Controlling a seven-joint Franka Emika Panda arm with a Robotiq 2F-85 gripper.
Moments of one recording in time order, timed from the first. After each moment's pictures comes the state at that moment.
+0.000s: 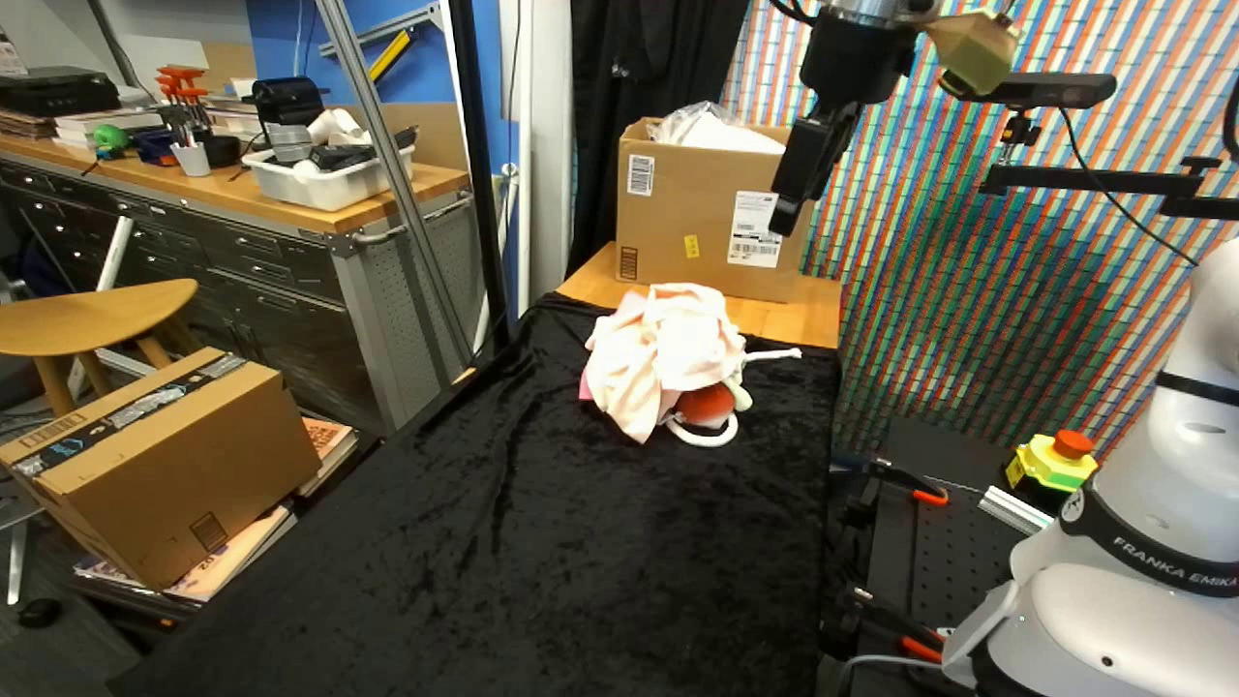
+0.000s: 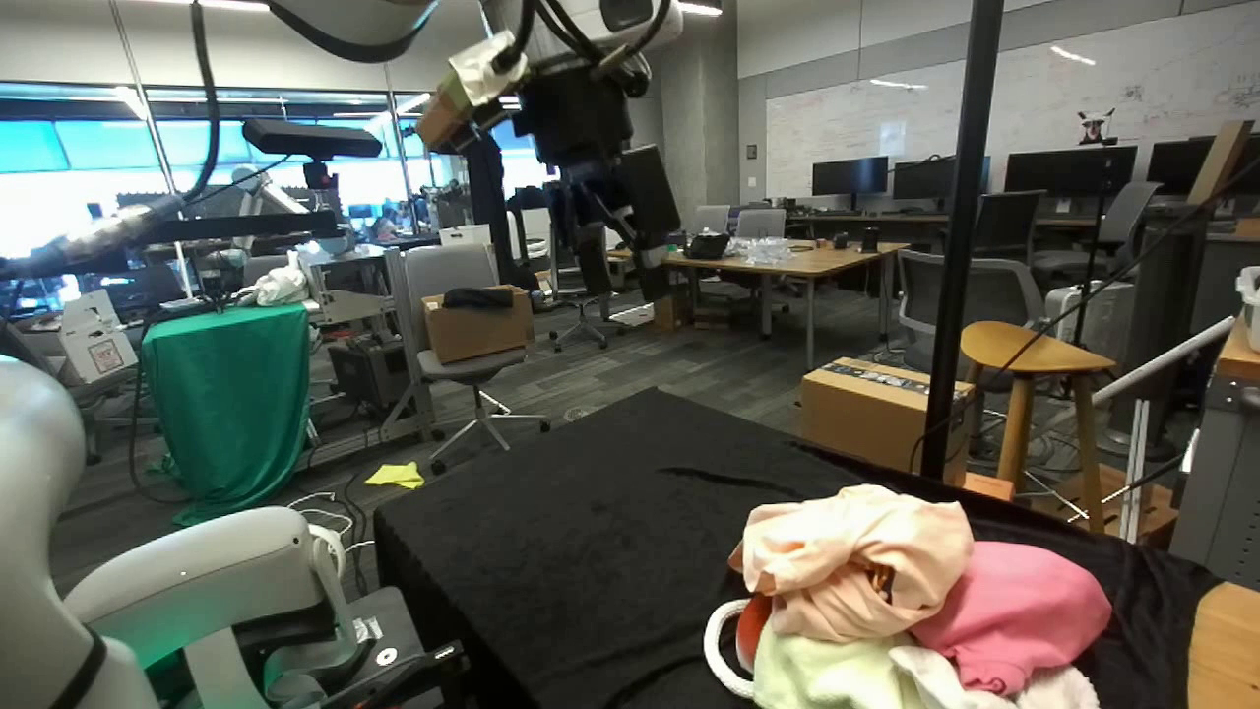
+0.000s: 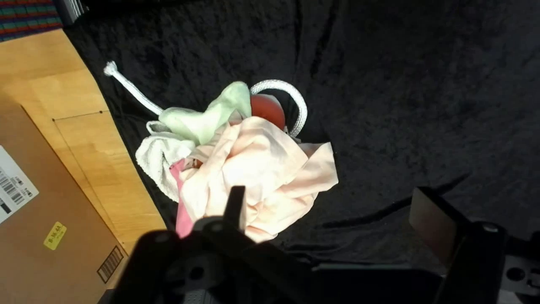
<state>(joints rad) 0.06 -0.67 0.08 -2.52 -0.12 2.01 0.18</state>
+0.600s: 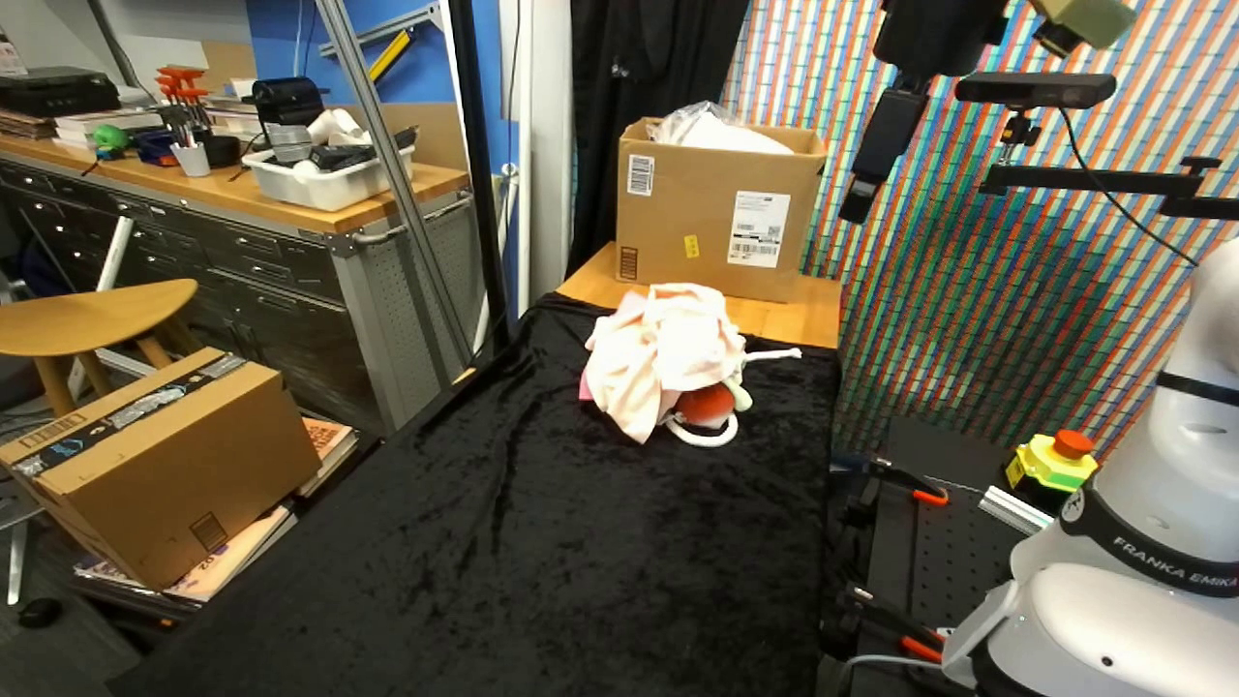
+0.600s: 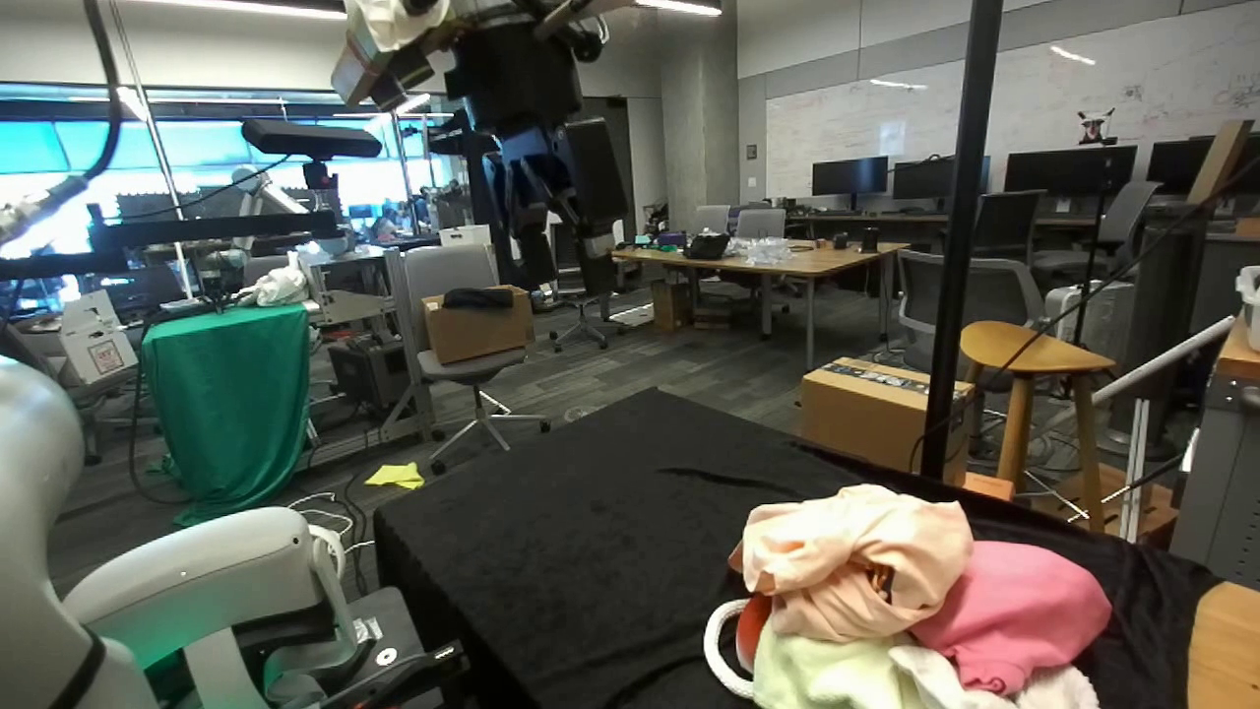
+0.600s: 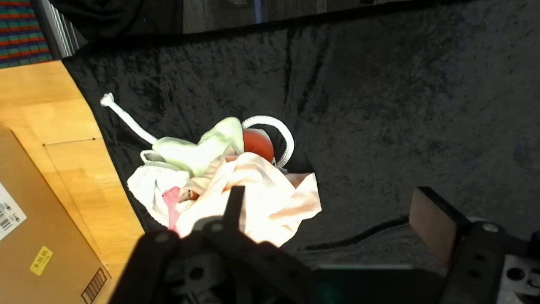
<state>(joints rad) 0.06 -0.83 0.03 -2.56 -0.06 1.87 0.07</state>
